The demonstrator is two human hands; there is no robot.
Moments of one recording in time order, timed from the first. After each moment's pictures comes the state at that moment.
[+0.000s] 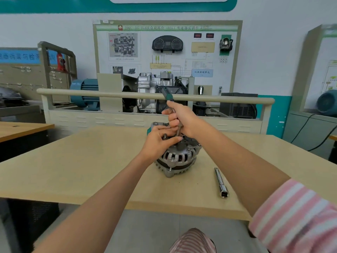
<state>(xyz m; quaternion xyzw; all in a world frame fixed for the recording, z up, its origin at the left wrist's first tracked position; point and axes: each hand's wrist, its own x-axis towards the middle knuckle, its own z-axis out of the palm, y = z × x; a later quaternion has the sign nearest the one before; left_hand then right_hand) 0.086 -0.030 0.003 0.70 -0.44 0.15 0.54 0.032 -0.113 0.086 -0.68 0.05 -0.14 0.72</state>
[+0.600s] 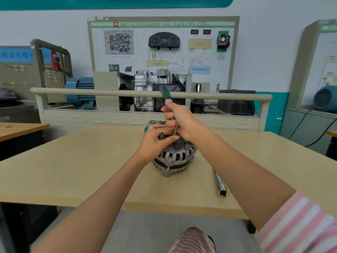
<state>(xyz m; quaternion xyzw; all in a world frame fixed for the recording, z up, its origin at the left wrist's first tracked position) 0.090 -0.029 -0.001 0.70 -0.45 0.16 0.54 0.029 -0.113 0.076 -0.63 0.01 -0.17 0.76</state>
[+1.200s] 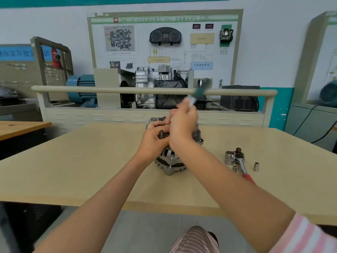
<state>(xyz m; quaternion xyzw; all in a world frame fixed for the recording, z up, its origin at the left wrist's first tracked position) 0.088 -0.028 -0.004 0.70 -0.40 0.16 0.56 0.034 -0.087 0.052 -0.50 0.04 -0.40 0.77</state>
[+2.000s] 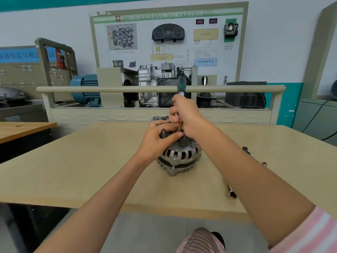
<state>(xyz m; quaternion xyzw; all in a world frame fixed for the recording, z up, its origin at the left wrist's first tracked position) 0.092 -0.028 -0.004 0.69 -0.44 0.15 0.55 0.035 -0.110 0.078 -0.60 0.06 -0.21 0.77</state>
